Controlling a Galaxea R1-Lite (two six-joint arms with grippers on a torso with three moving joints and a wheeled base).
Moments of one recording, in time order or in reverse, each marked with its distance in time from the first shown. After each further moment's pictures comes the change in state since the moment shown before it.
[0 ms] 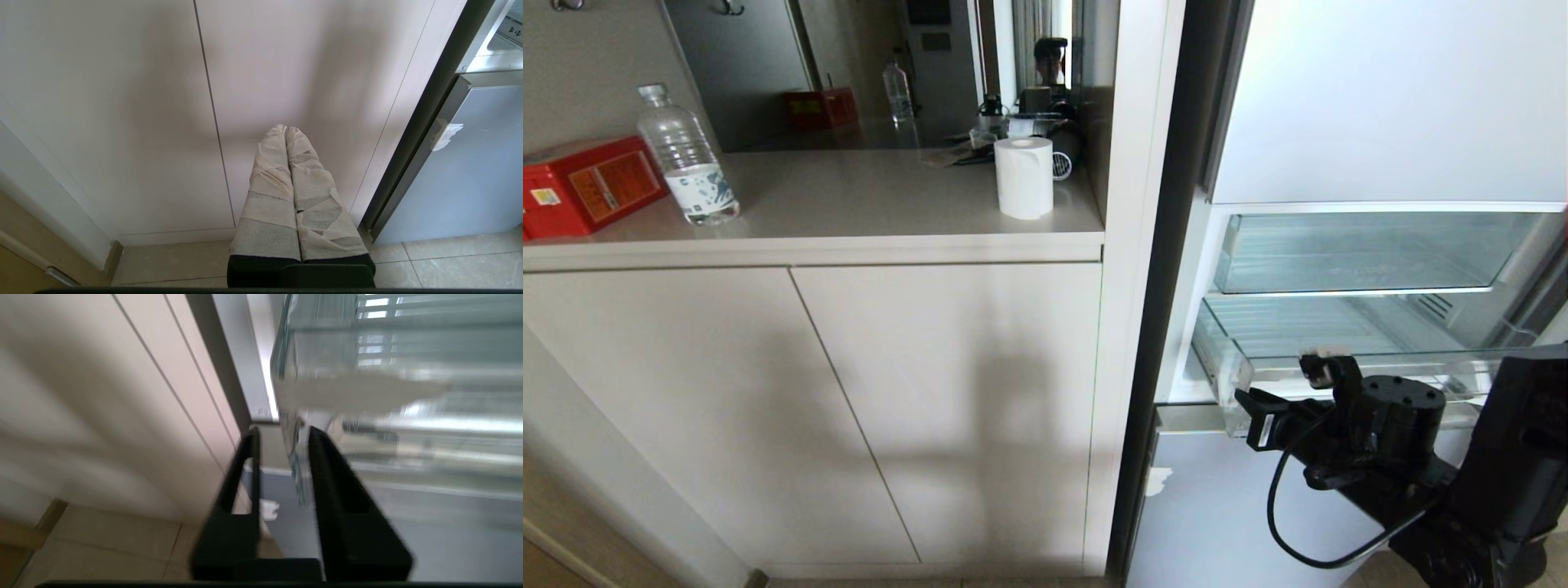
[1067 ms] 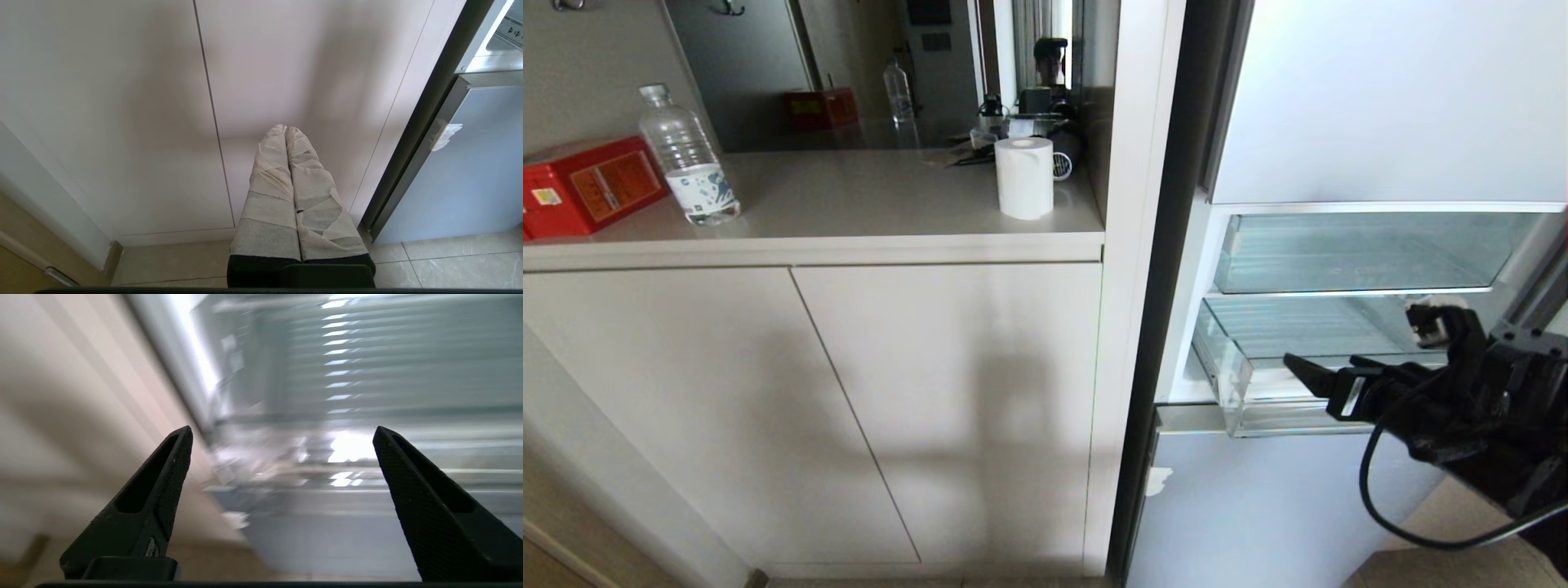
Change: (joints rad) left arm 0.000 0.000 0.000 0.000 0.000 0.000; right arm -0.138 -0.411 -0.023 0.402 -0.005 -0.002
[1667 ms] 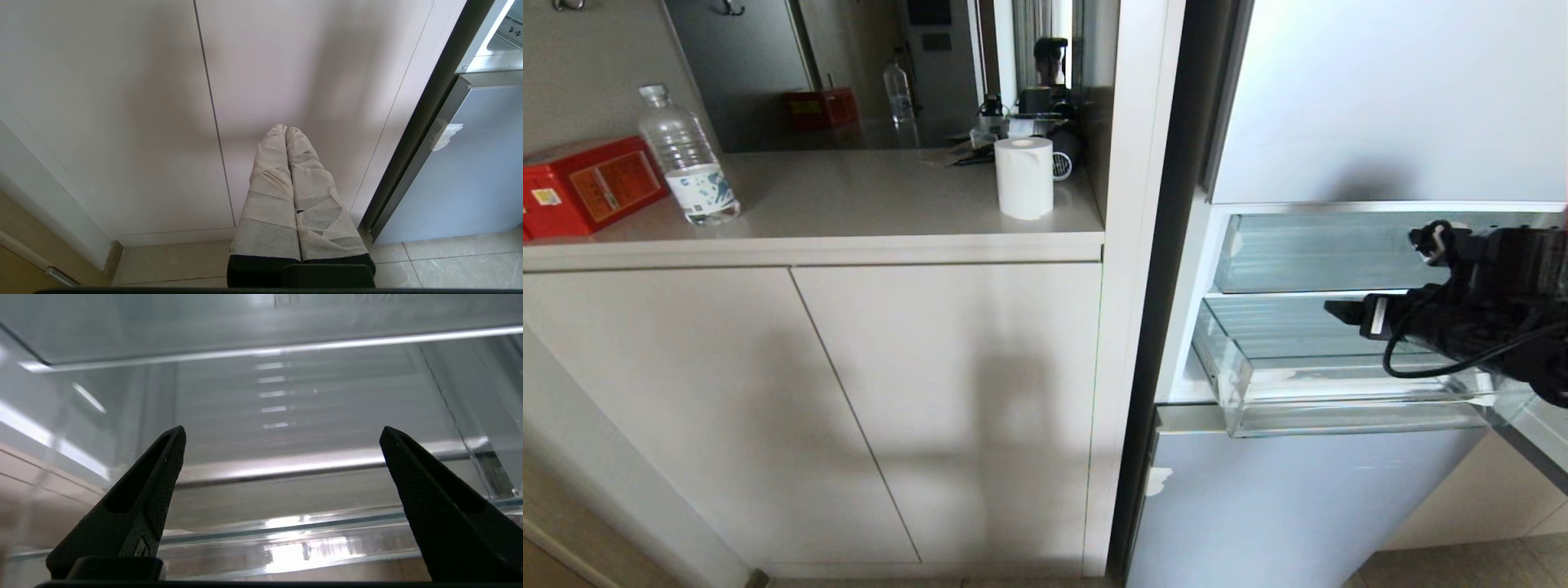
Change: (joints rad) left arm 0.000 0.000 0.000 0.000 0.000 0.000; right arm -0.215 0.149 -0.580 0.590 0.022 -0.123
